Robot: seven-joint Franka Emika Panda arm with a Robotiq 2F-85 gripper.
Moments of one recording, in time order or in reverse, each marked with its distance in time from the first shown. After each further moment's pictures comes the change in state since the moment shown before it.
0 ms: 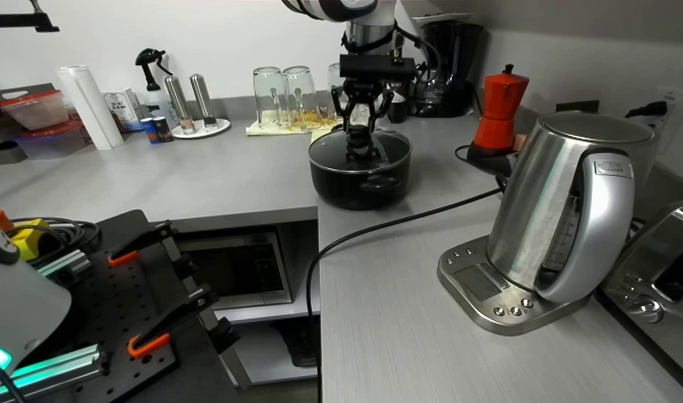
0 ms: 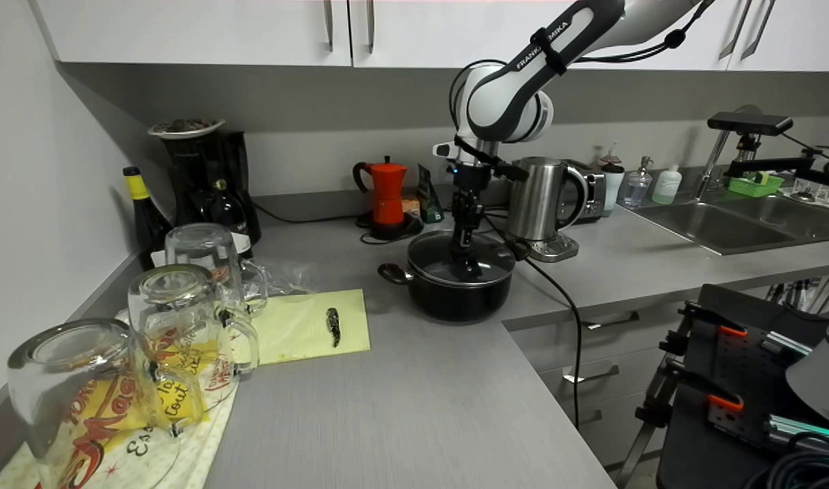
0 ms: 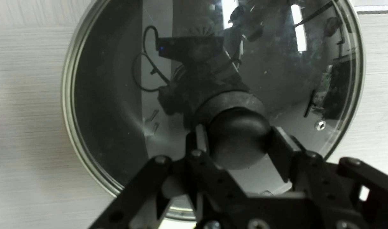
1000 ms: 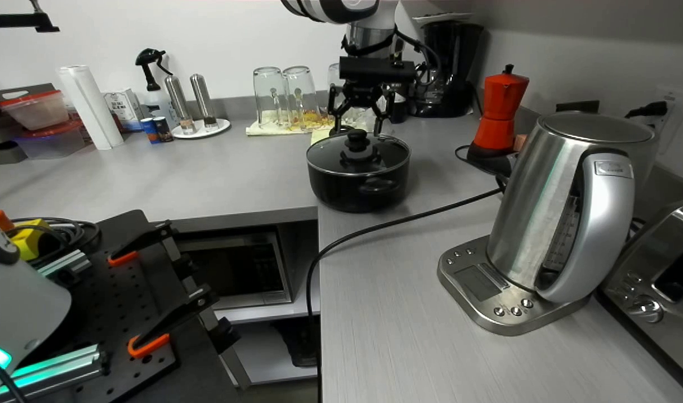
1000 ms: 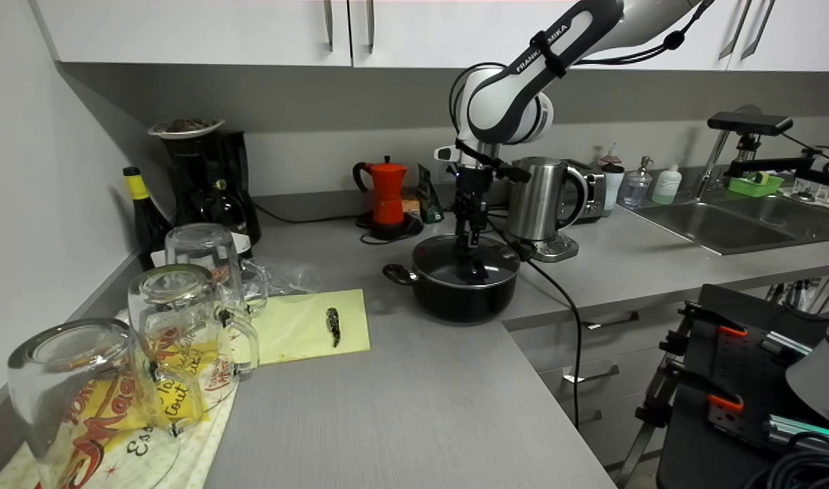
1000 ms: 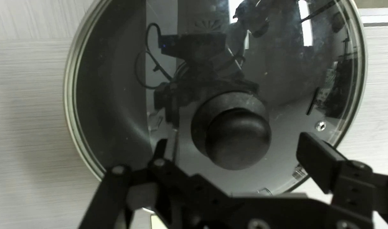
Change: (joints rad) arm 0.013 0.004 -0.019 0.002 -0.010 -0.028 0.006
